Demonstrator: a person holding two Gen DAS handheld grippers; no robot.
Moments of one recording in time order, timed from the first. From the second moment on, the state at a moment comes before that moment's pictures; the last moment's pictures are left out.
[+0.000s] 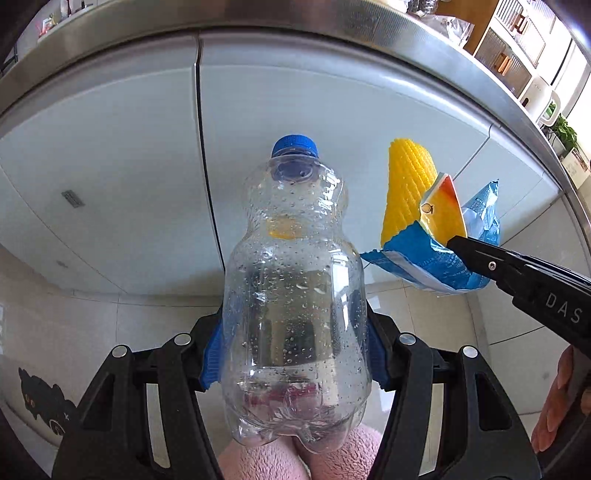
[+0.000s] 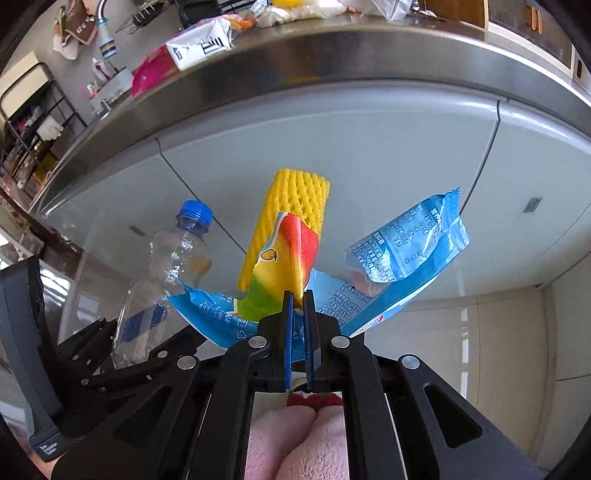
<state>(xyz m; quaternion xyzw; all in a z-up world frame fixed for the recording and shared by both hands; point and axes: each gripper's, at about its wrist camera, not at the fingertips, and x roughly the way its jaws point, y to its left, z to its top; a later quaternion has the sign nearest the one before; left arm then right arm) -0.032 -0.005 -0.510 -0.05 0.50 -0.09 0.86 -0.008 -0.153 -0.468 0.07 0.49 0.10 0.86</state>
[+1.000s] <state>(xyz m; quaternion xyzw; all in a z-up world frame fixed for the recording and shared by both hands) 0.033 -0.013 -0.685 -0.08 0.62 -0.08 0.77 0.076 -0.148 -0.661 0.14 0.64 0.05 0.76</state>
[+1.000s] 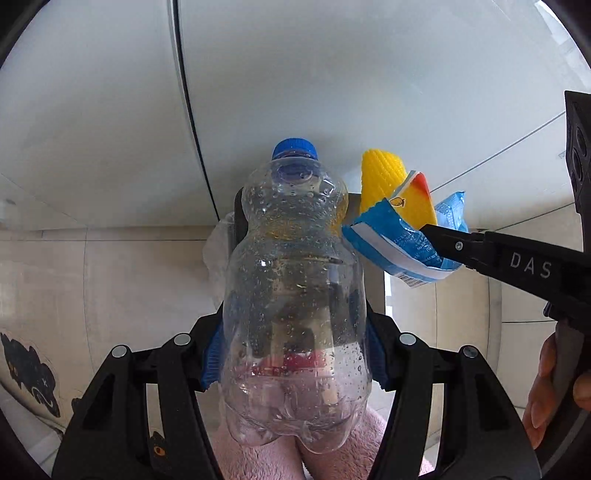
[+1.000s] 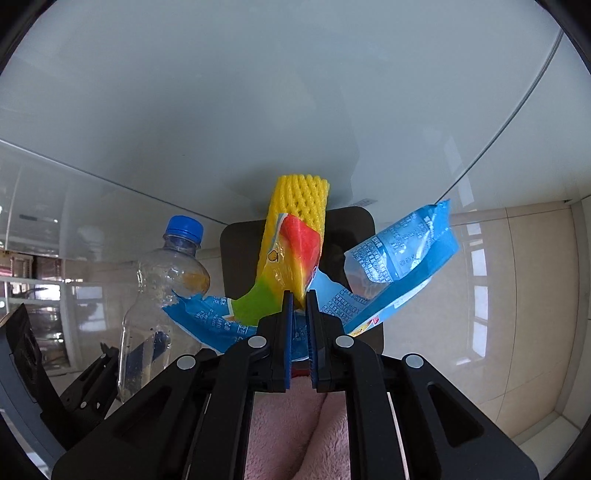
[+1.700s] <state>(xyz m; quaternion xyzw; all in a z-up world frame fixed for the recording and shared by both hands) 0.020 -0.010 -0.665 -0.06 0.60 -0.08 0.79 0.084 -0.157 -0.642 0.17 0.62 0.05 0.76</state>
